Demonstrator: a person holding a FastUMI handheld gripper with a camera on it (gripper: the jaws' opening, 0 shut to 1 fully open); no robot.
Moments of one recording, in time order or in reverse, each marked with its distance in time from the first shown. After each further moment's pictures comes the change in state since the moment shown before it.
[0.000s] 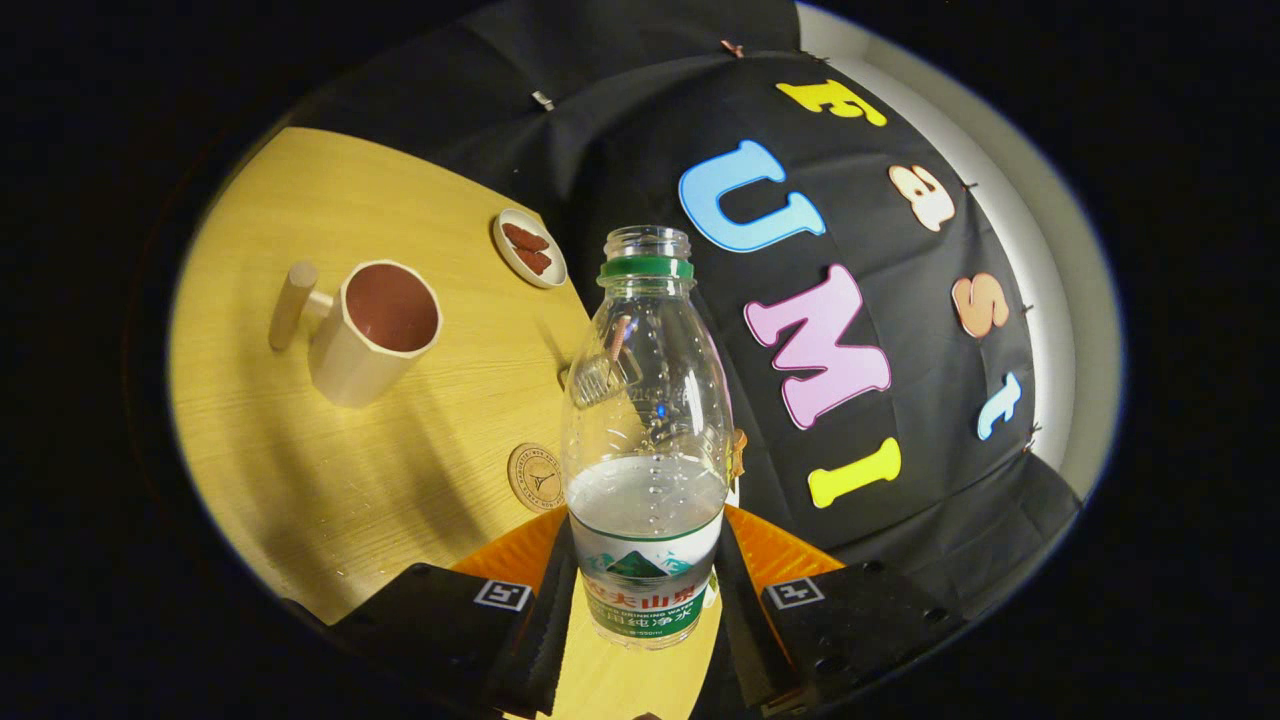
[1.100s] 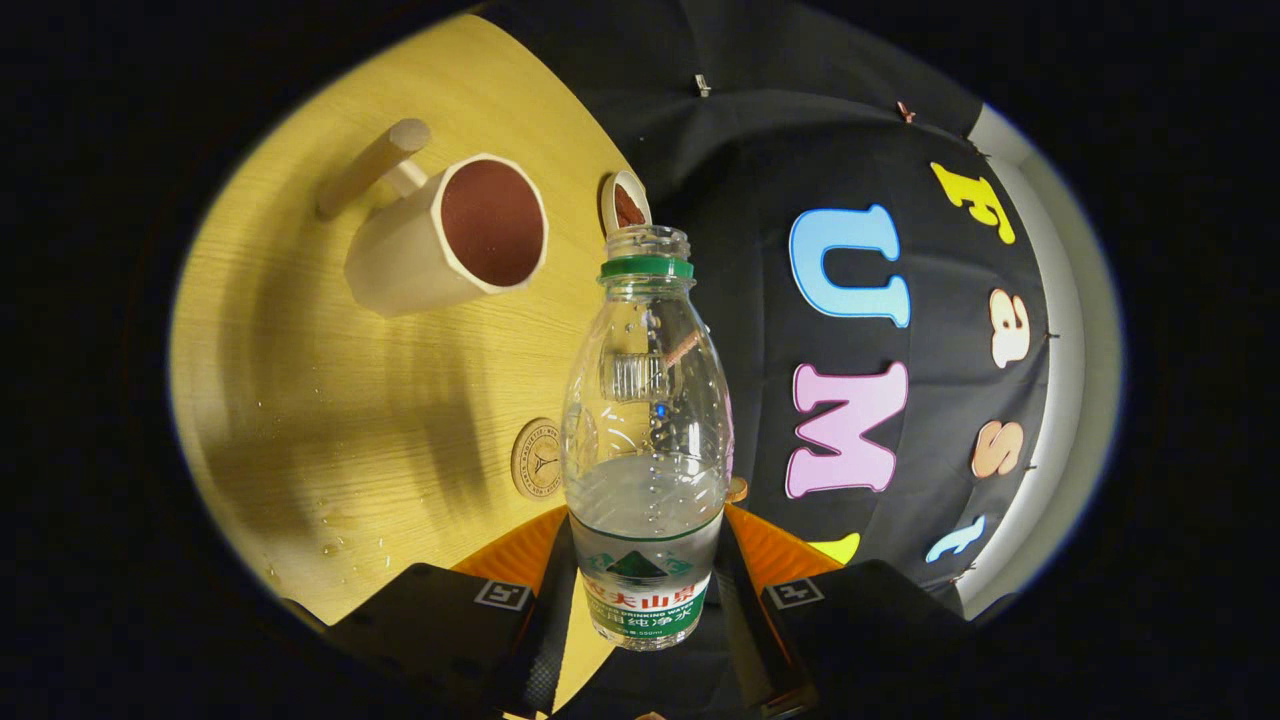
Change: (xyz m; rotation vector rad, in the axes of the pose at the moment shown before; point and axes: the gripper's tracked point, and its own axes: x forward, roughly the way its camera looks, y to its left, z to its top) arm 0.029 0.033 0.012 -0.423 -0.003 0.041
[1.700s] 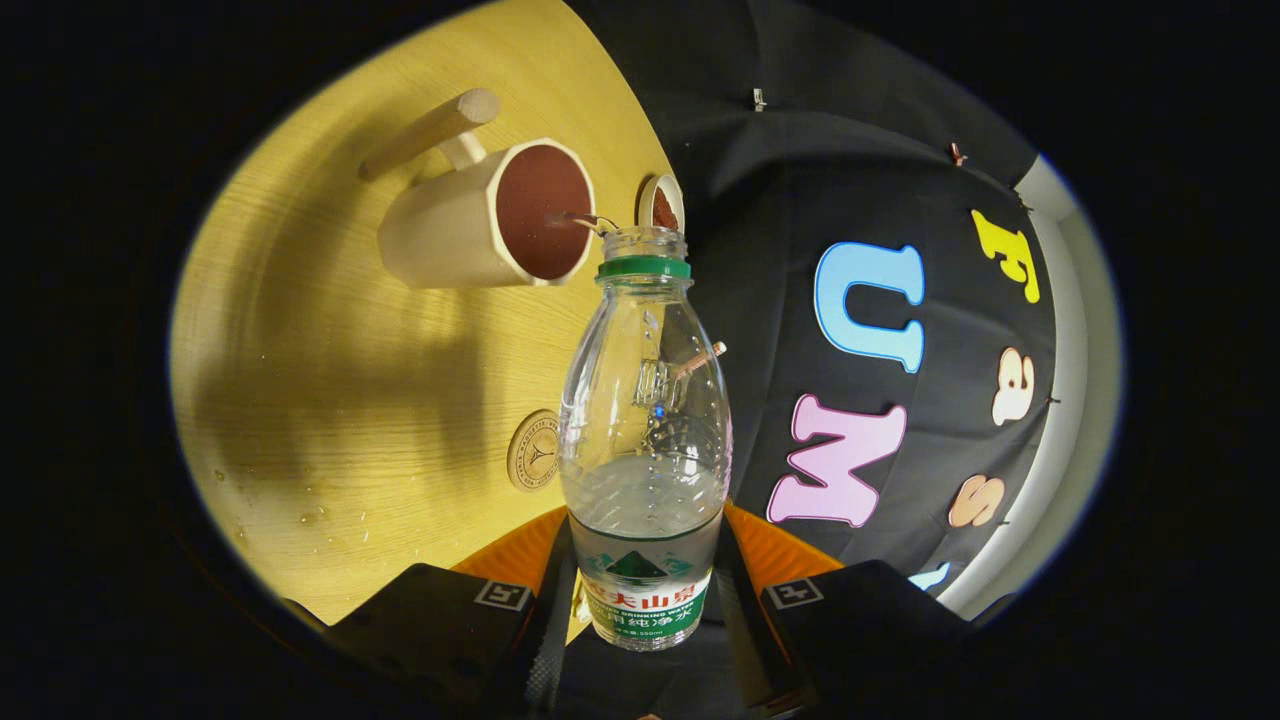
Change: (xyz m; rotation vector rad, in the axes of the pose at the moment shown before) arm 0.002 0.002 0.002 -0.152 -0.006 0.010
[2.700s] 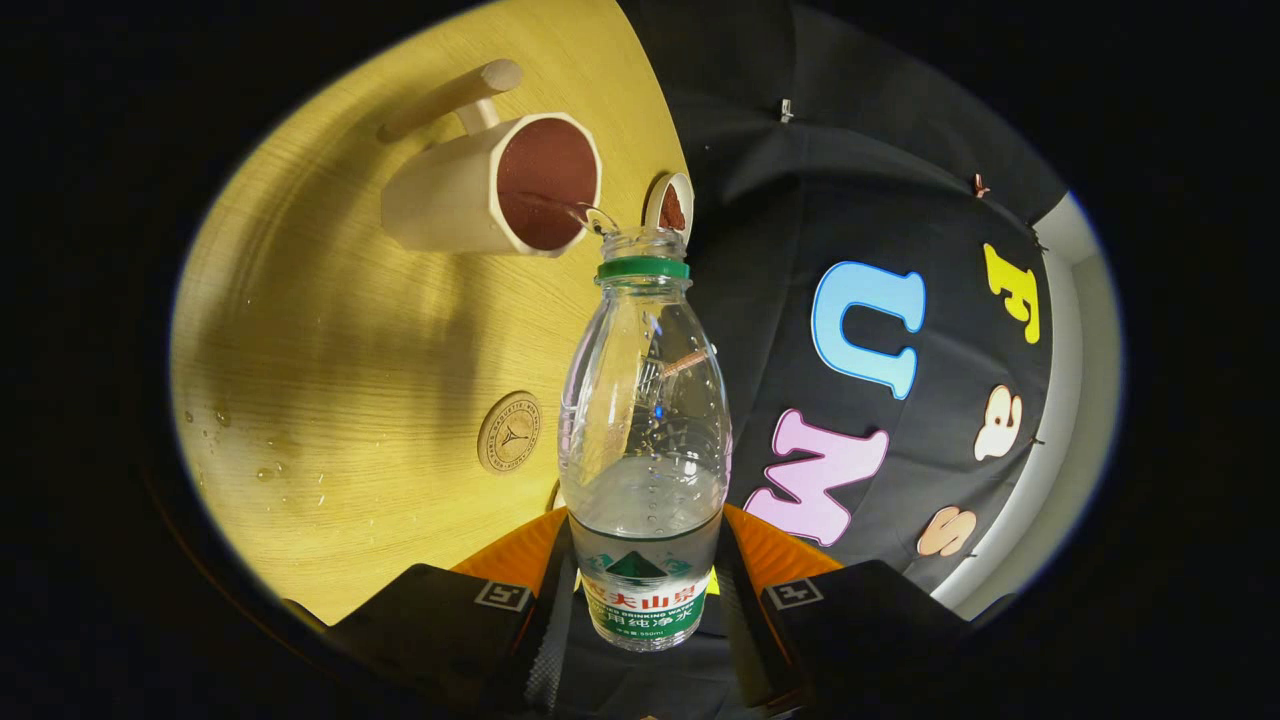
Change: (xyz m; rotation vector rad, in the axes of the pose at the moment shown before) arm 0.010 -0.016 -0.011 -0.115 -0.010 -0.029
